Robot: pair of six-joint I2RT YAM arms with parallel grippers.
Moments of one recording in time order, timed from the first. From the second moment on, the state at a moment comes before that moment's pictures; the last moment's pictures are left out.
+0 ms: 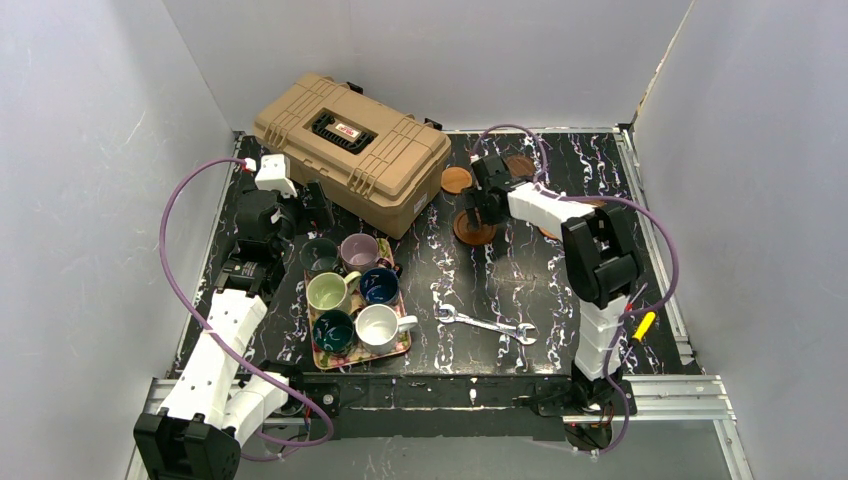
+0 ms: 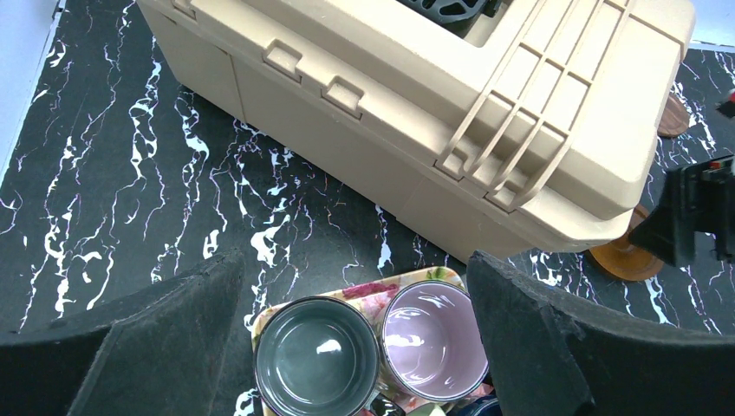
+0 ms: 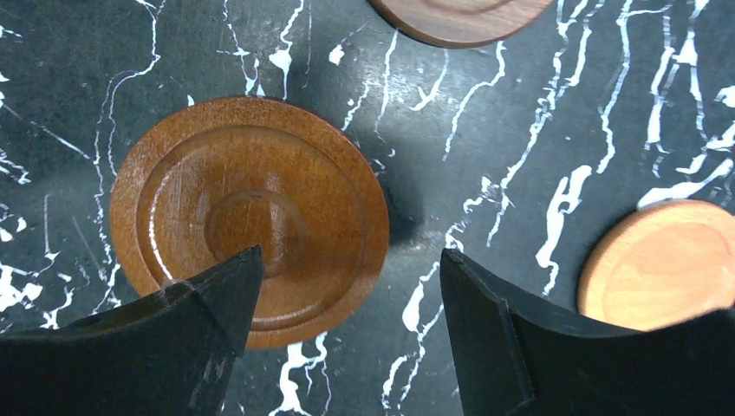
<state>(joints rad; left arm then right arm) -0.16 0.92 0.85 -0.22 -0.07 -0.17 0.48 1.95 1.39 -0.45 0.20 0.12</state>
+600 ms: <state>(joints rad) -0.17 0.92 0.85 -0.22 -0.07 -0.17 0.46 1.96 1.35 -0.45 0.32 0.16</state>
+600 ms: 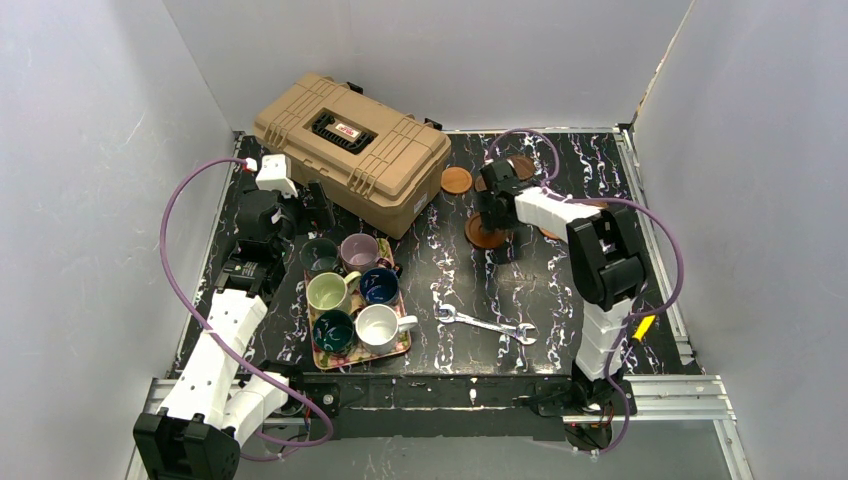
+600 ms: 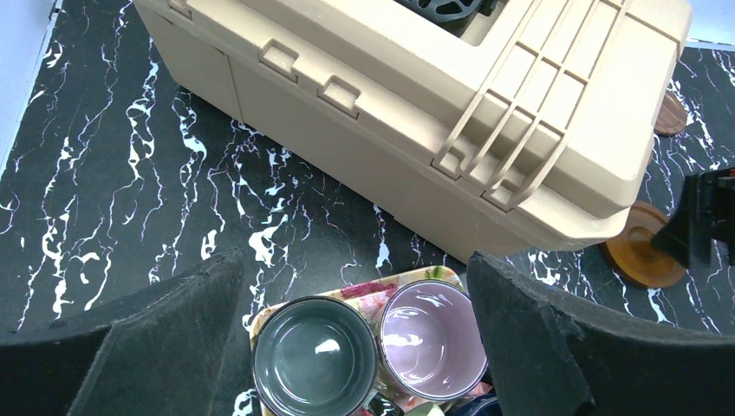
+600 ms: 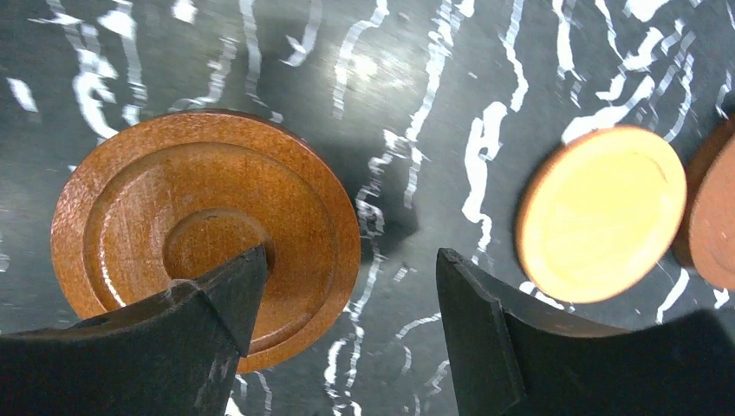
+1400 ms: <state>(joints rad) -0.17 0.92 0.85 -0.22 -0.07 -0.17 0.31 1.91 1.28 -0.45 0.39 0.16</state>
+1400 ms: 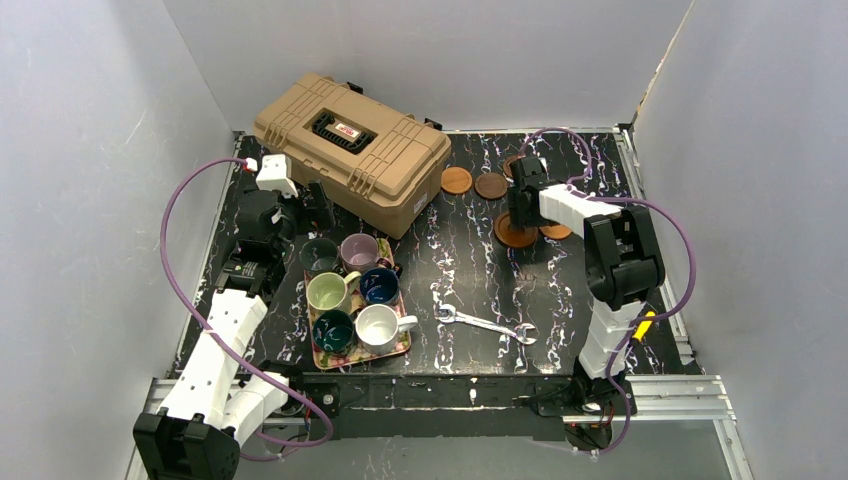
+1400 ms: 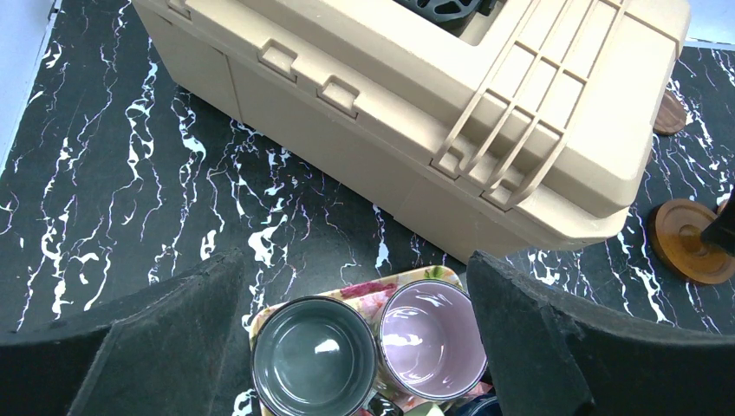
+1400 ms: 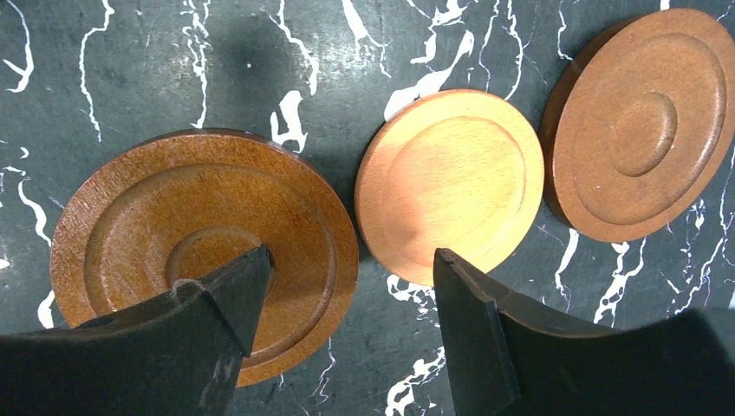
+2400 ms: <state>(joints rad) -0.17 0.93 0.85 -0.24 -0.07 -0.17 0.29 2.18 1.80 -0.40 0.25 0.10</state>
